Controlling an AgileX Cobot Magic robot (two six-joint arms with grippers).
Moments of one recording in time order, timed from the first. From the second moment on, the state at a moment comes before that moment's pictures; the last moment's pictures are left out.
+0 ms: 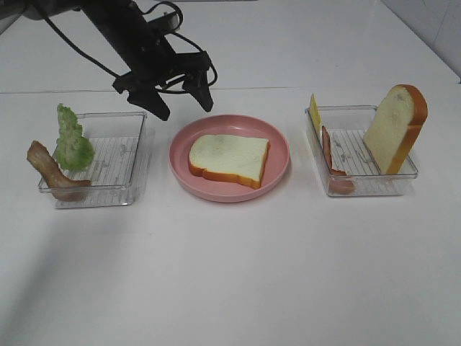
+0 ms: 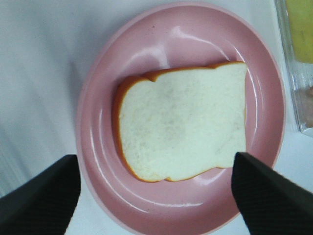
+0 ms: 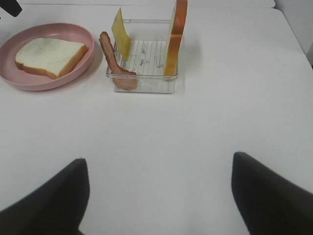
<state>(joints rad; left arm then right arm) -0.31 2.44 -2.23 -0.45 1.17 0.02 0.04 0.00 -0.50 0.10 1.07 -0.08</state>
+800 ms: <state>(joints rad) -0.31 2.19 -2.24 -0.04 1.21 -0.09 0.04 0.00 -0.50 0.10 1.07 -0.08</state>
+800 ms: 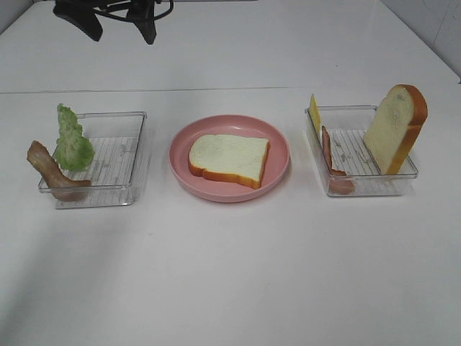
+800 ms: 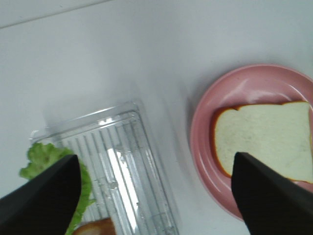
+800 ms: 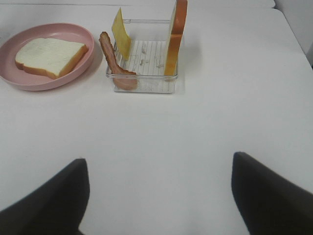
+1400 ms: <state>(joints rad) -0.10 2.02 -1.97 0.00 1.22 -0.09 0.04 0.00 -0.50 0.10 1.07 -0.08</state>
